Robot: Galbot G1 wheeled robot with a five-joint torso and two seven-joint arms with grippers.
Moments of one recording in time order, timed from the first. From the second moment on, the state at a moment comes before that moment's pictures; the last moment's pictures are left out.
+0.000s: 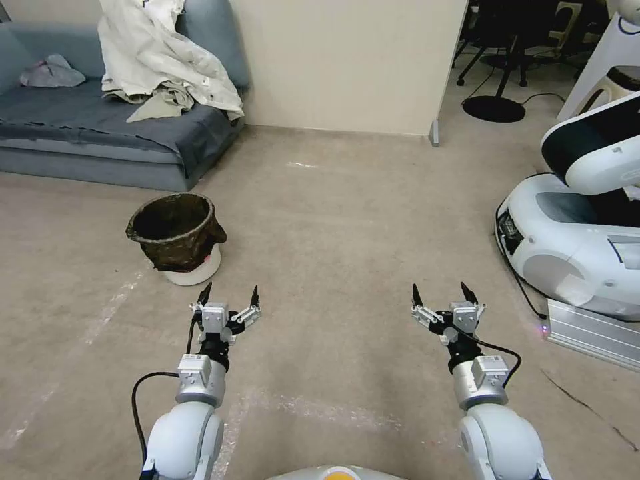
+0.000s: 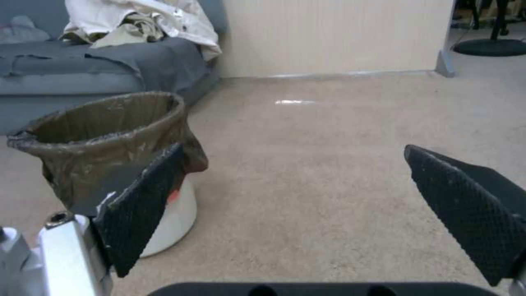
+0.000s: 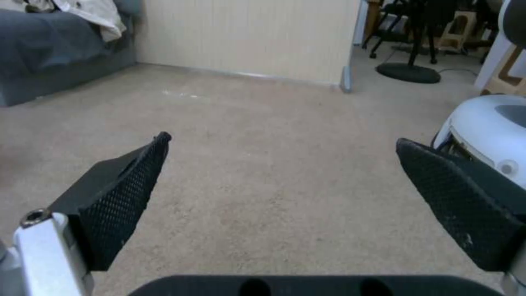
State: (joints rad) left arm 1.55 -1.50 -0.55 -2.00 0.00 0.00 0.00; right arm -1.55 1.50 0.55 2.00 0.00 0.00 0.00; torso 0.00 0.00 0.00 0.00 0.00
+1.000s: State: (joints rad) left arm 1.51 -1.56 -0.57 -2.24 -0.14 0.22 0.00; right arm -1.57 1.45 0.70 2.26 0.19 -0.18 -0.08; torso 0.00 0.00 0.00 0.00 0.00
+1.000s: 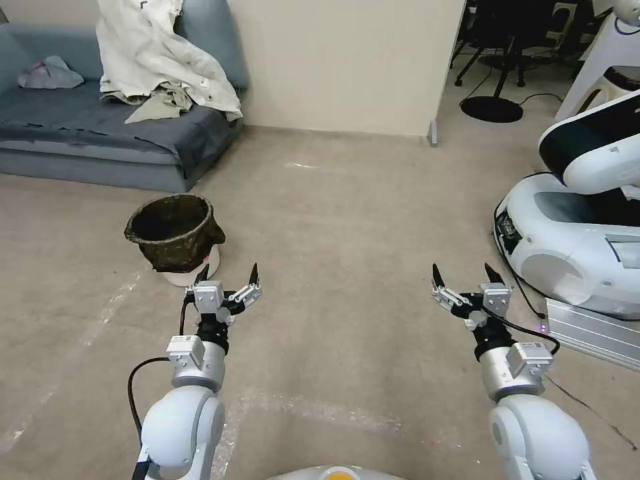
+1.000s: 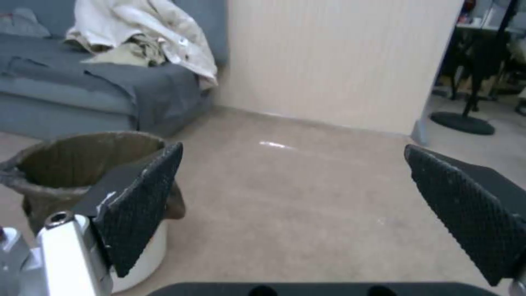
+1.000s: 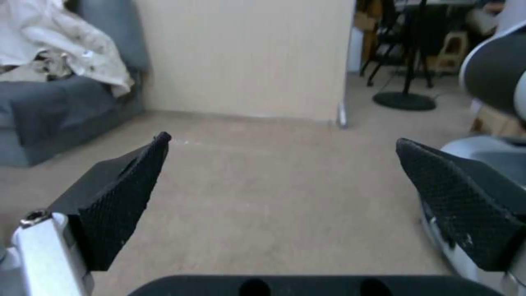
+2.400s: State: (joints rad) left arm 1.61 -1.55 -0.62 -2.26 -0.14 0.17 0.00; right arm -1.58 1.41 0.69 2.18 0.28 -0.04 -0.11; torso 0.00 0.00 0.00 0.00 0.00
